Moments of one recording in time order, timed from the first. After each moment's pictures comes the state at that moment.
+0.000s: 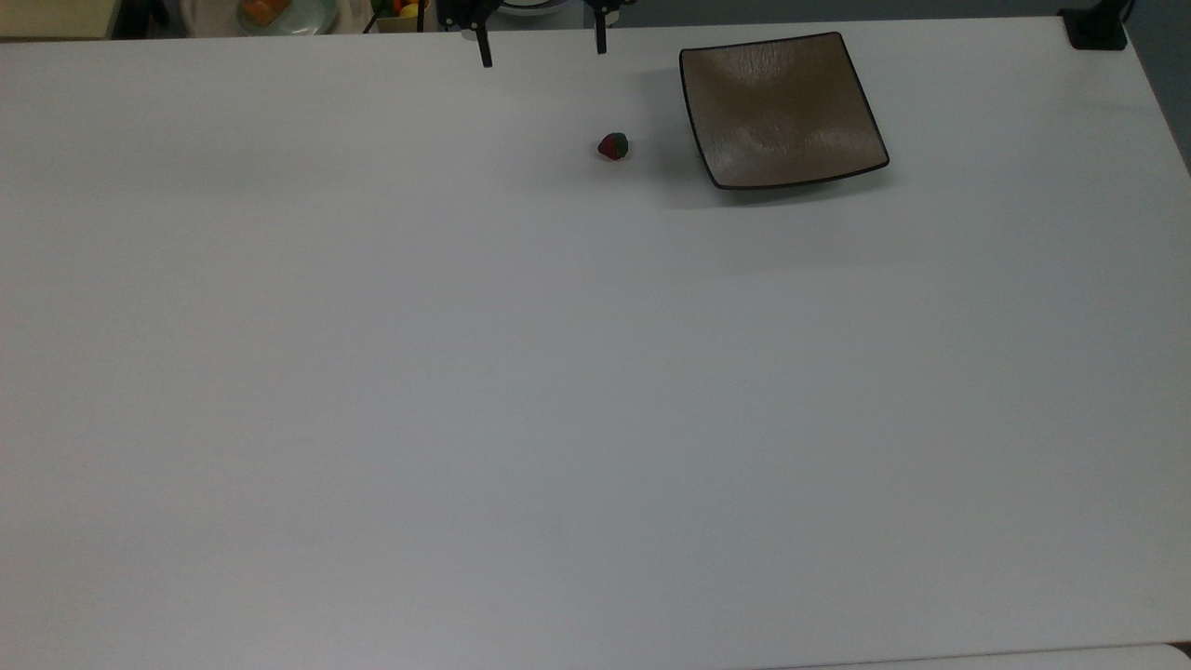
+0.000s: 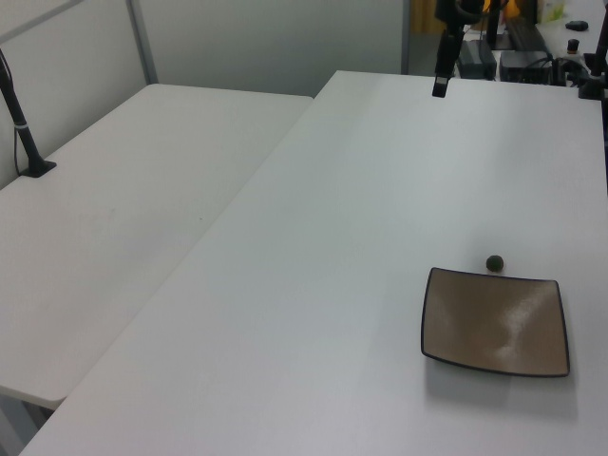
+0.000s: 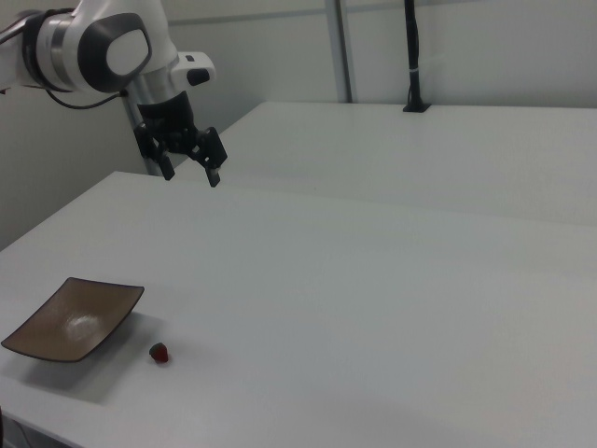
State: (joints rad) arm 0.16 -0.05 -0.01 -1.72 0.05 1.81 -0.05
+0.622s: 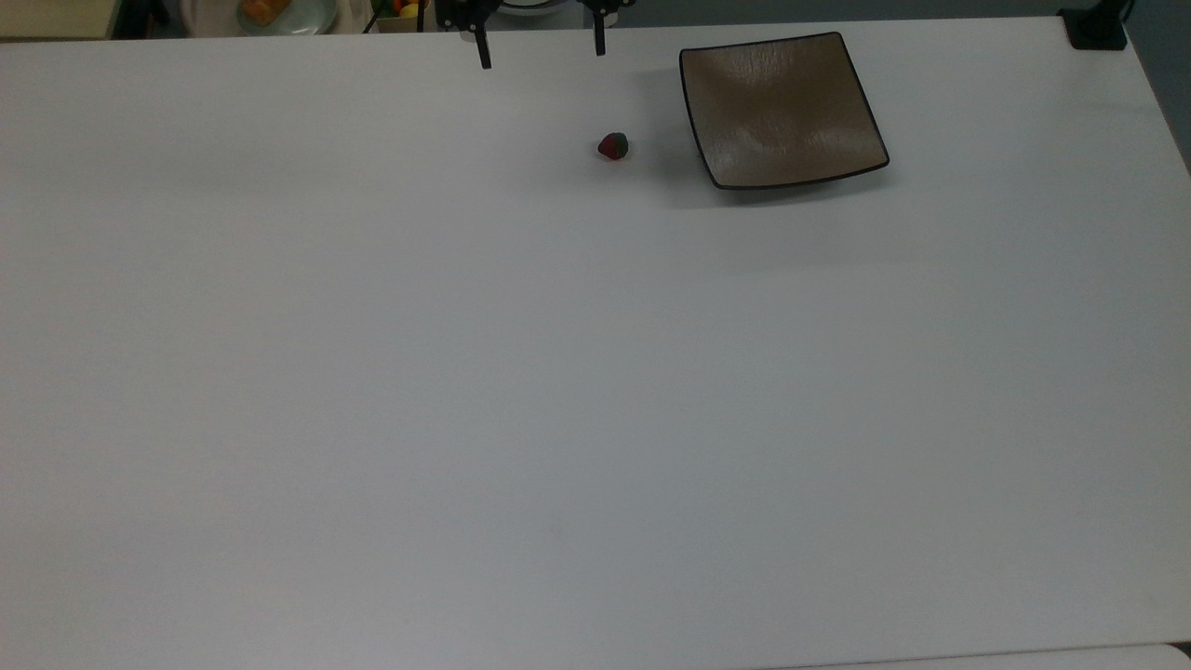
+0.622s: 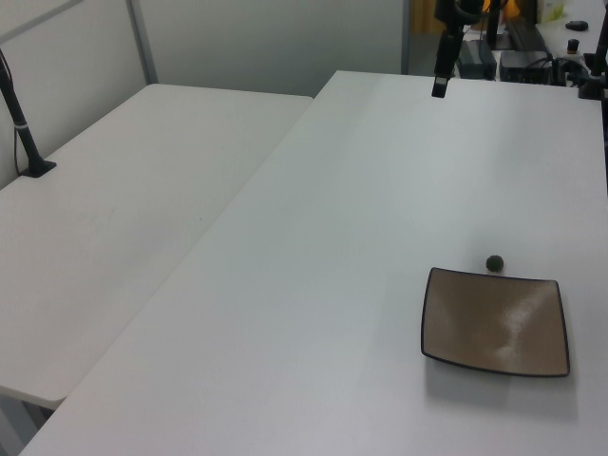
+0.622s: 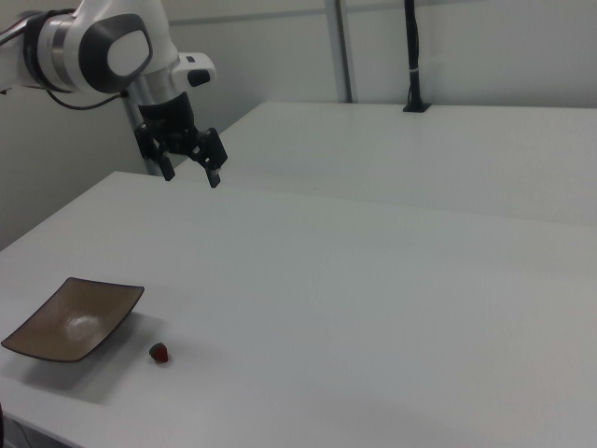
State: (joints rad) arm 0.16 -0.04 -0.01 -1.72 0.05 1.81 -0.05
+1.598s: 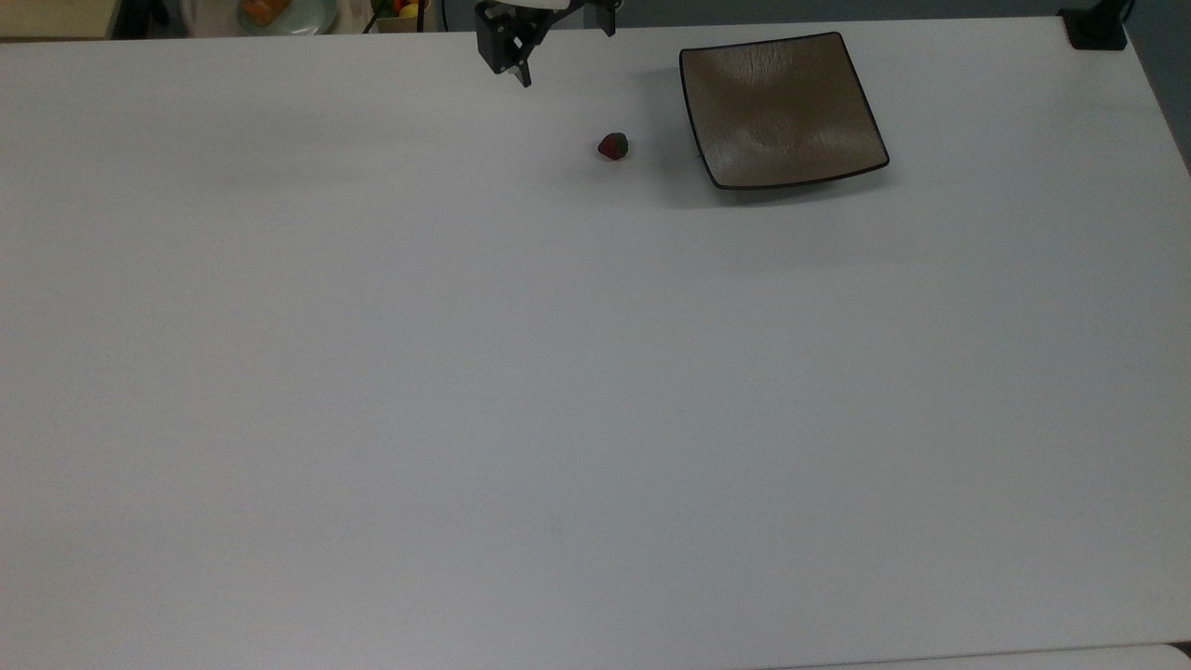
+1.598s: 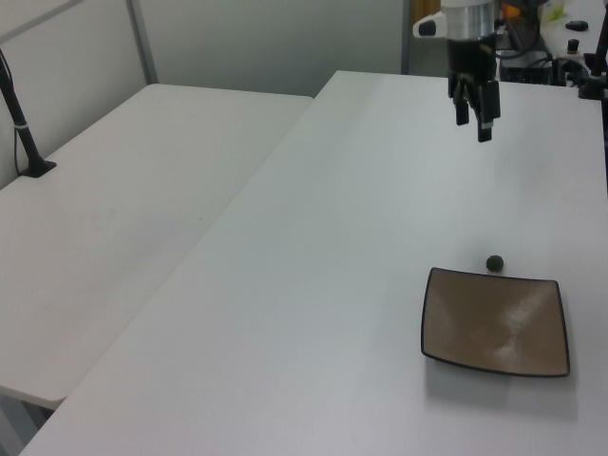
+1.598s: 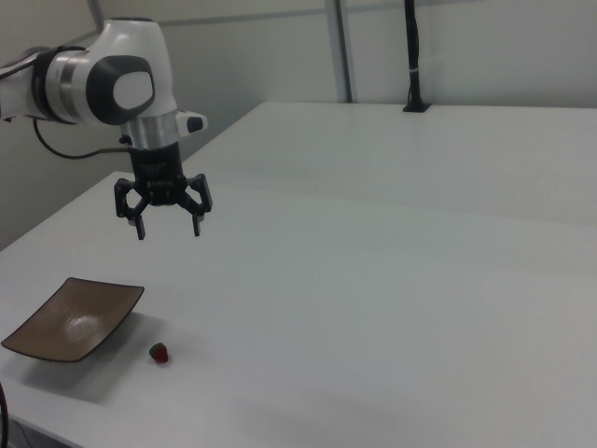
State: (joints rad) arm 0.17 -0.03 0.02 -1.83 0.05 1.66 -0.49
